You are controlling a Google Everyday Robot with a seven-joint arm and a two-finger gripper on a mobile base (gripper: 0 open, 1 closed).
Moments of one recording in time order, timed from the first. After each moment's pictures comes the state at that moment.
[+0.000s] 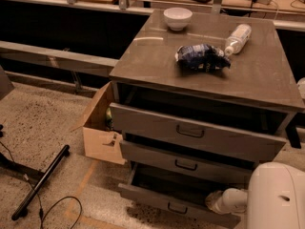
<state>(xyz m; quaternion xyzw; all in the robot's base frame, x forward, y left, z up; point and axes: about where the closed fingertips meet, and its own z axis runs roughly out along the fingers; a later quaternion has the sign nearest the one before) 0.522 -0.290 0.173 -0.62 0.75 -0.03 0.21</state>
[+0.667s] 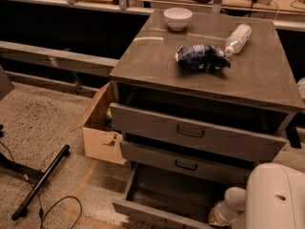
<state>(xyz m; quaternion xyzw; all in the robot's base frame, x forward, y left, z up) 0.456 -0.291 0.158 -0.65 0.75 0.09 0.10</state>
